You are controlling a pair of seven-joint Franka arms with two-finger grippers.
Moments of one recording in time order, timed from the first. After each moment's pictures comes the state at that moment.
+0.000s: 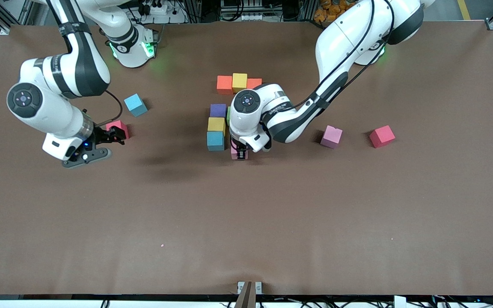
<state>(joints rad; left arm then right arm) -0.43 0.87 -0.53 -1.46 0.45 2.32 -2.65 0.18 0.06 -0.07 -2.13 0.00 2.14 -0.21</state>
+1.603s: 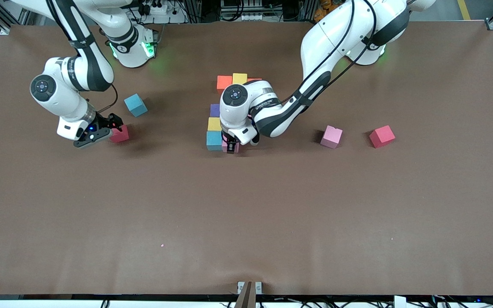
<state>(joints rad) -0.53 0.91 -0.49 -1.44 0.44 2.35 -2.65 0.04 0.03 -0.05 -2.53 -0.01 2.53 -0.46</state>
